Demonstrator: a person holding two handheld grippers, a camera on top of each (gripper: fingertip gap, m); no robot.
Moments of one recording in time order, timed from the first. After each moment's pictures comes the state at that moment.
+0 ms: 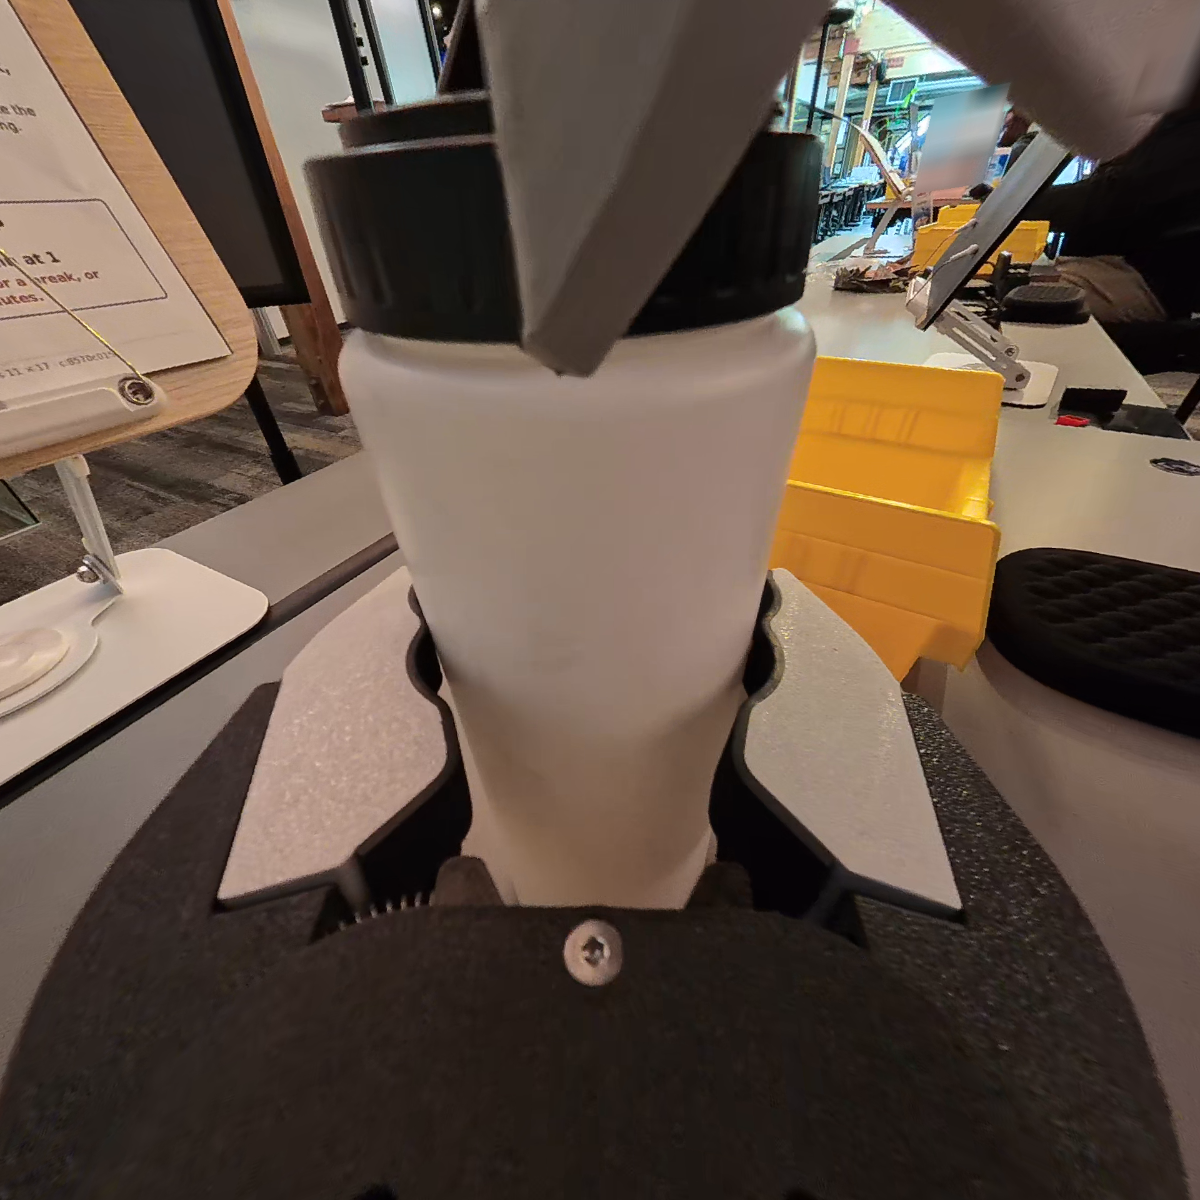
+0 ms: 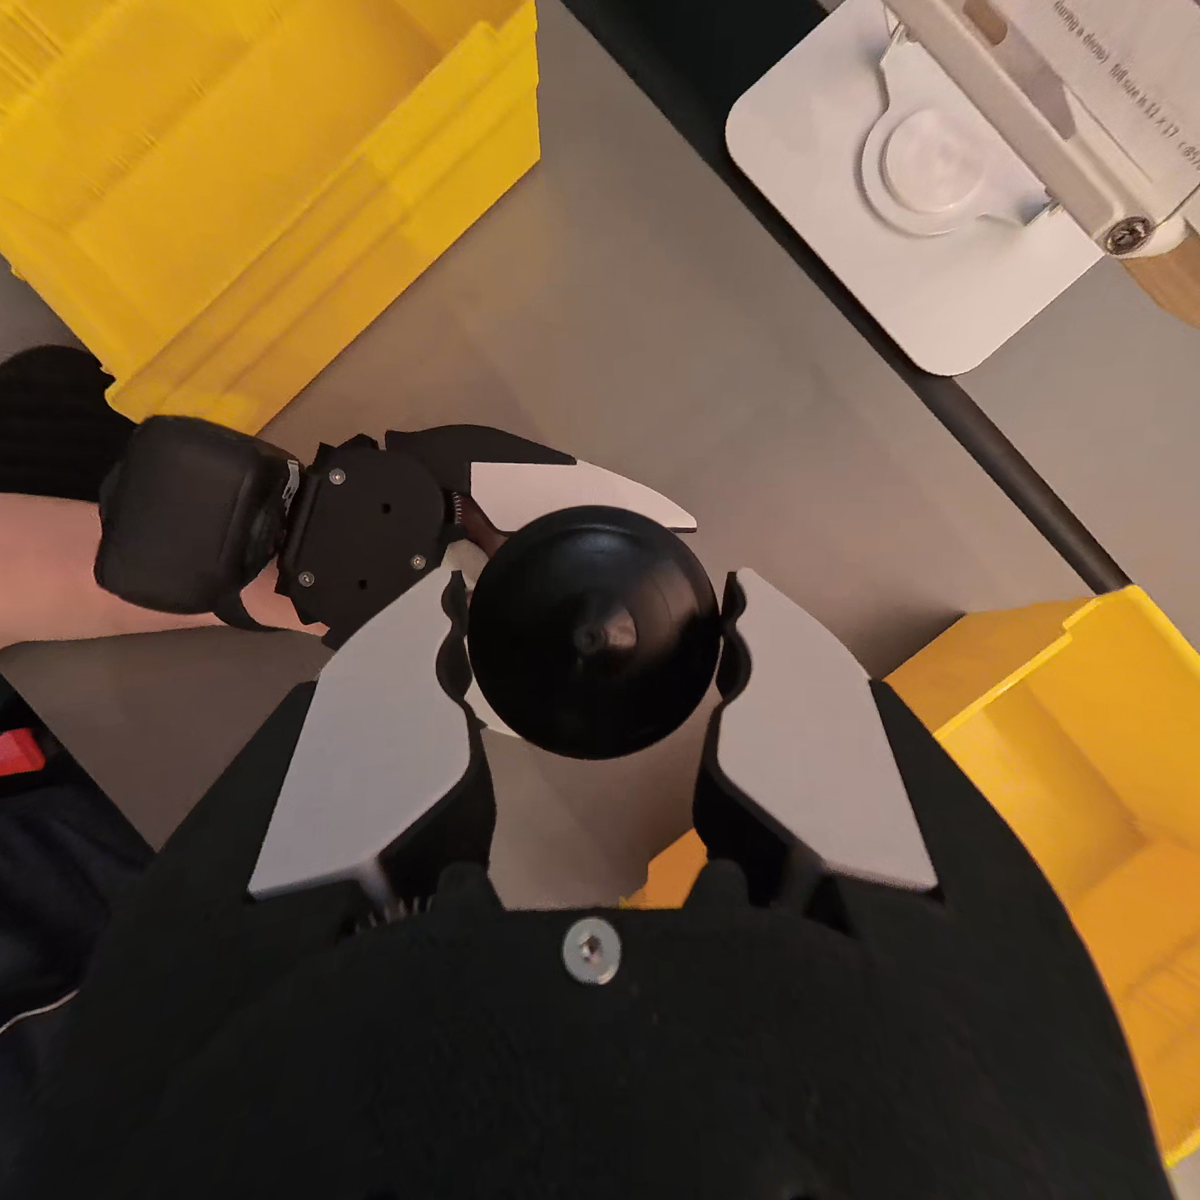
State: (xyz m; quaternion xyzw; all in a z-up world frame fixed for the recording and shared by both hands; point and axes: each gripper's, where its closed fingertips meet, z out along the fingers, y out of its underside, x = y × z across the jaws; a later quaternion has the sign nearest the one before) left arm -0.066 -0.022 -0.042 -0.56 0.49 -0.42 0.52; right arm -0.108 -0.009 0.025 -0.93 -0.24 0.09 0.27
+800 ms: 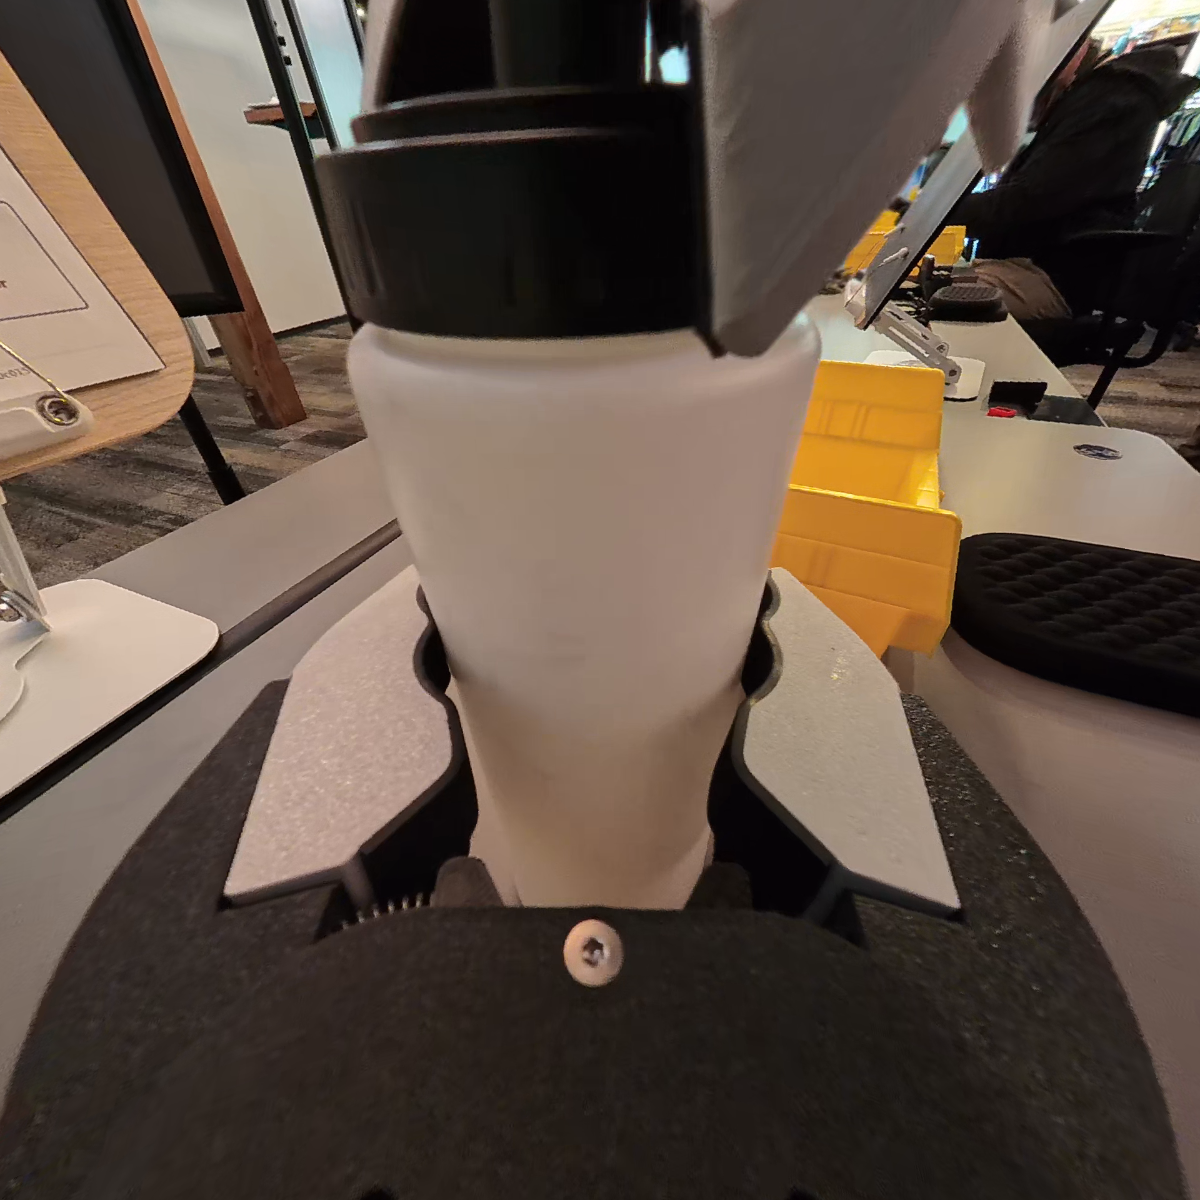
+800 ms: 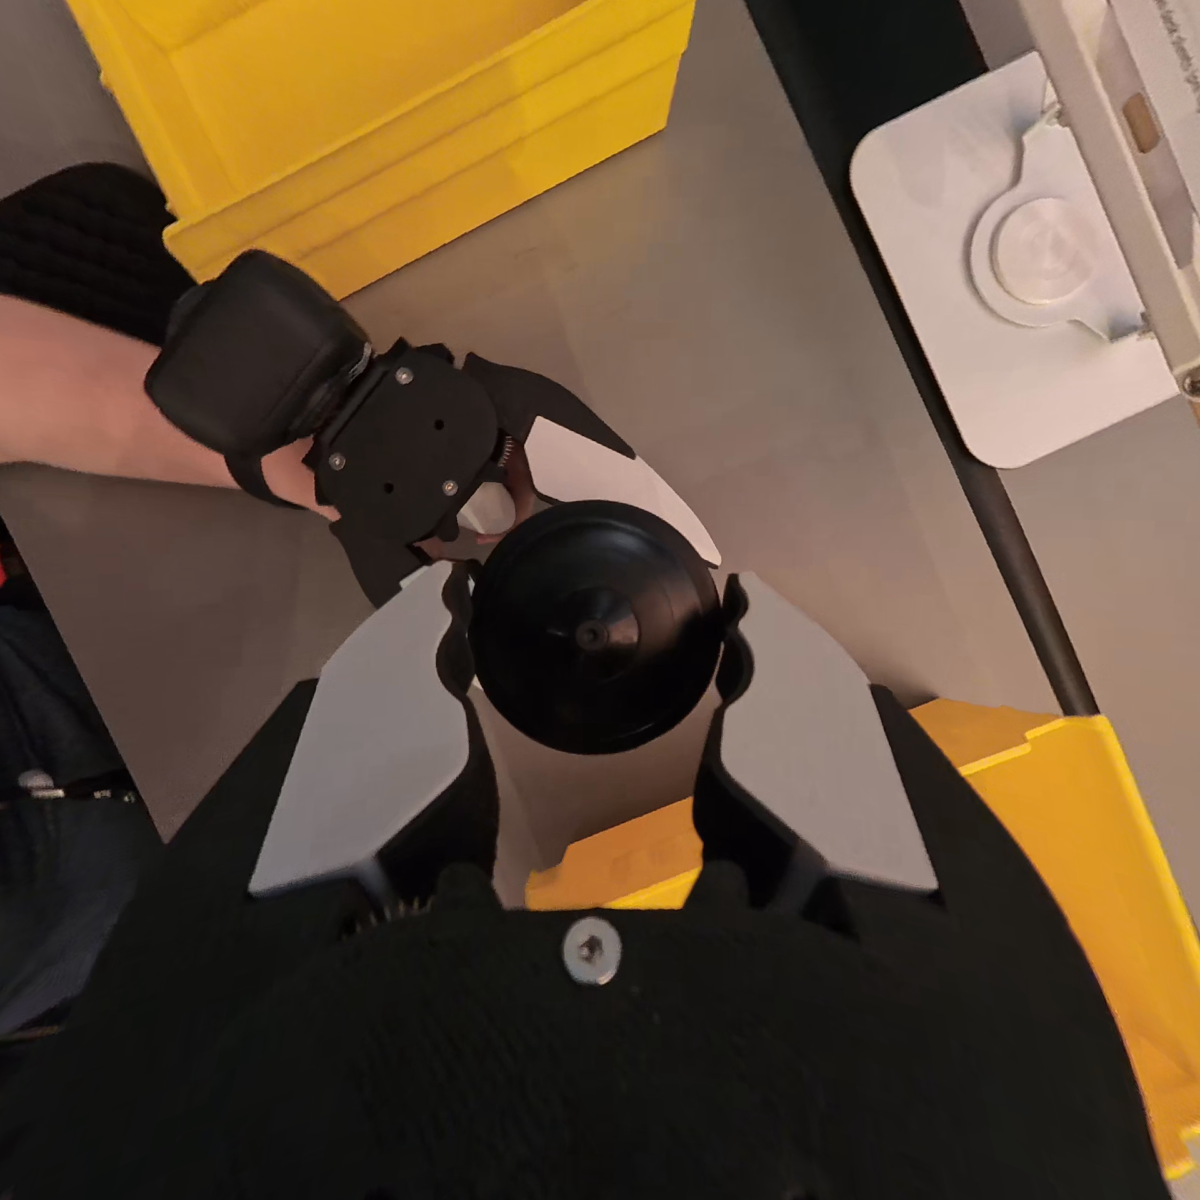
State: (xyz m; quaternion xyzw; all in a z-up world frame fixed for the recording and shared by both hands) left arm -0.061 -0.027 -0.042 -0.53 0.51 -0.45 0.50; right arm -0.107 -0.014 0.024 -0.89 -0.37 0.11 0.25
